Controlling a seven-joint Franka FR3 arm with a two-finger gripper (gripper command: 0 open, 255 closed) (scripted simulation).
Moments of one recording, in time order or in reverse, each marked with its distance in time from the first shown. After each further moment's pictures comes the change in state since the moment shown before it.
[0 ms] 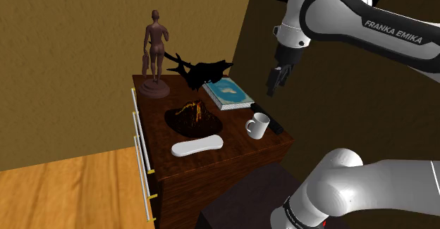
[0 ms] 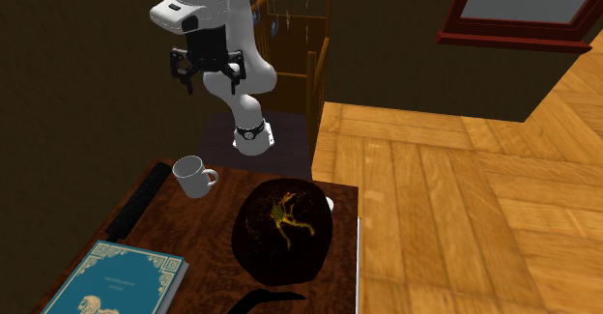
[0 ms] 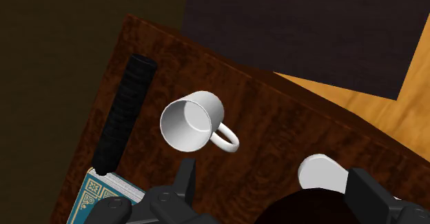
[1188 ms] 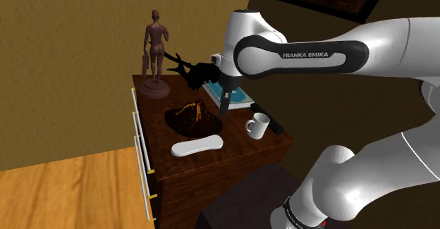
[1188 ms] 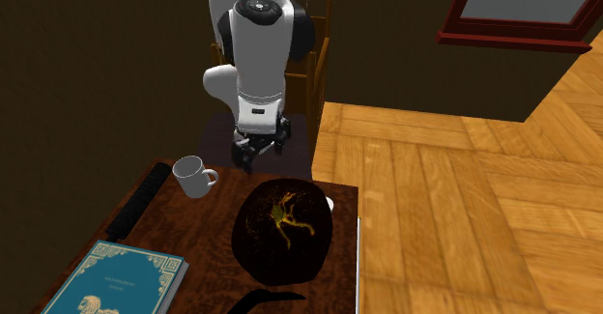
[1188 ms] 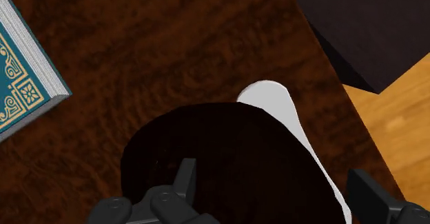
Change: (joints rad) arm 0.194 0.348 0.014 -0.084 0.060 0.458 -0.312
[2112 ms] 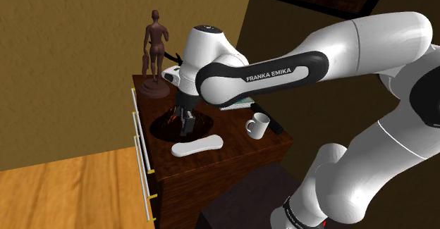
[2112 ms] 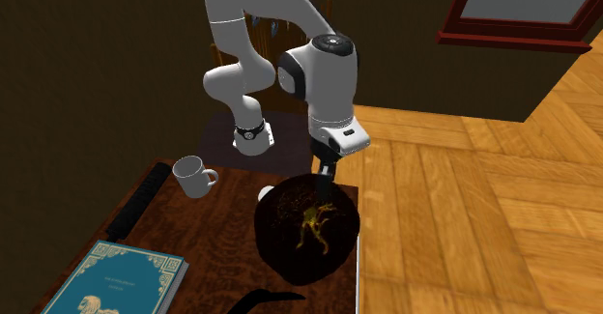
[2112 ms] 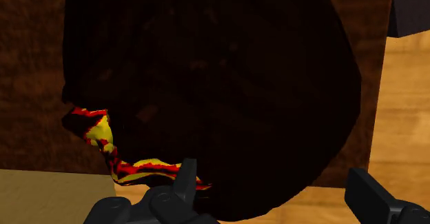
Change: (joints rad) arm 0.155 0.239 0.088 0.060 0.060 0.325 -0.280
